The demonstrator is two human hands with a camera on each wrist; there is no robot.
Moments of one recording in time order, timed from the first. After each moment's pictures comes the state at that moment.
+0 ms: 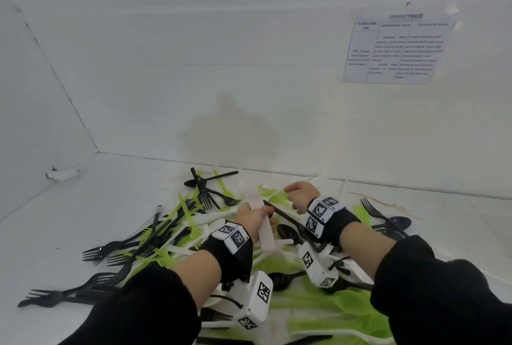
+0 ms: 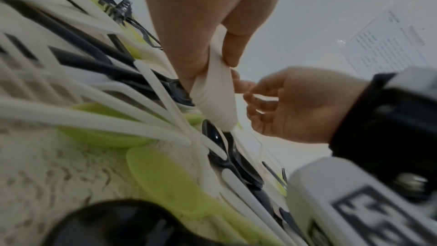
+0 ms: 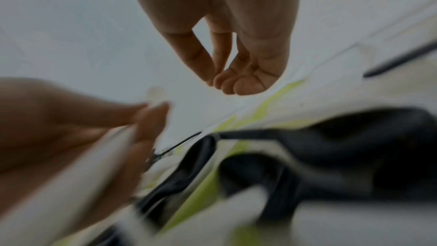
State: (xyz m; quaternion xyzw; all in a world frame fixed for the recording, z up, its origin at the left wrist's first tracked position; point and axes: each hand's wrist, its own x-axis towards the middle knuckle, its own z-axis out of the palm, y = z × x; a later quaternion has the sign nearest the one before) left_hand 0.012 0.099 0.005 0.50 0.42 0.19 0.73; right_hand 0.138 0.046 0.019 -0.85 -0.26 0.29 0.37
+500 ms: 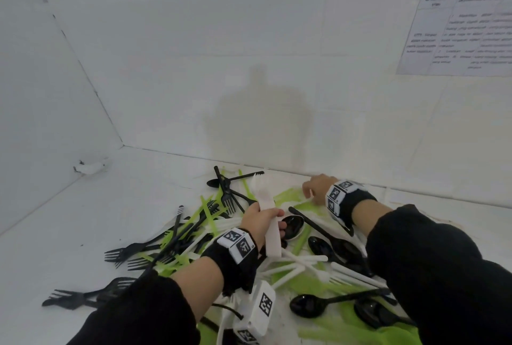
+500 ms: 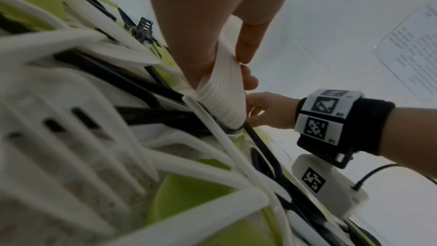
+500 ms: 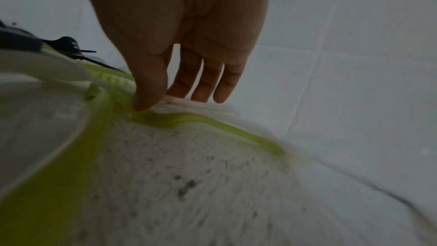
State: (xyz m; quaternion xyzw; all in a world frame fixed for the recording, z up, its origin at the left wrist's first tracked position) left_hand 0.001 0.145 0.002 0.50 0.43 0.20 0.72; right_hand 0.197 0.118 -0.001 -0.82 -0.54 0.16 -0.10
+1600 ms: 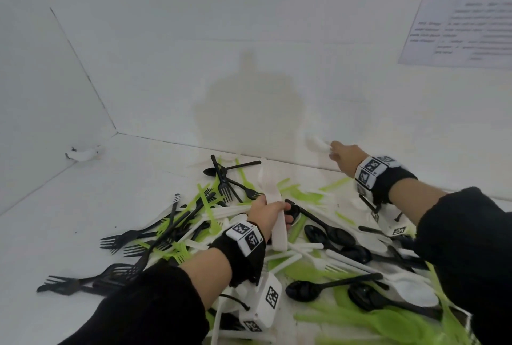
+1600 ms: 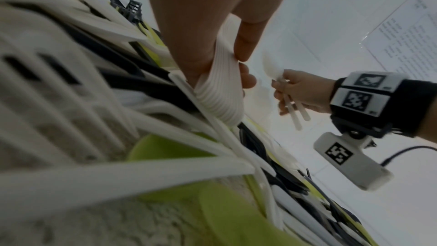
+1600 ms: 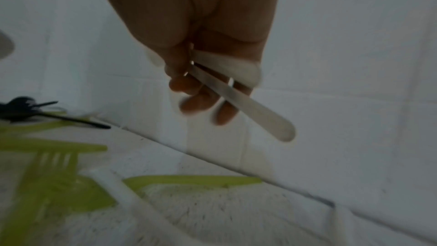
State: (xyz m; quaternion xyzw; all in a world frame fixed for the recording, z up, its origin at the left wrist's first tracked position) left_hand 0.010 0.134 -0.011 0.49 0.43 0.18 0.73; right_hand 0.224 0.086 0.035 -0.88 -0.46 0.08 0.09
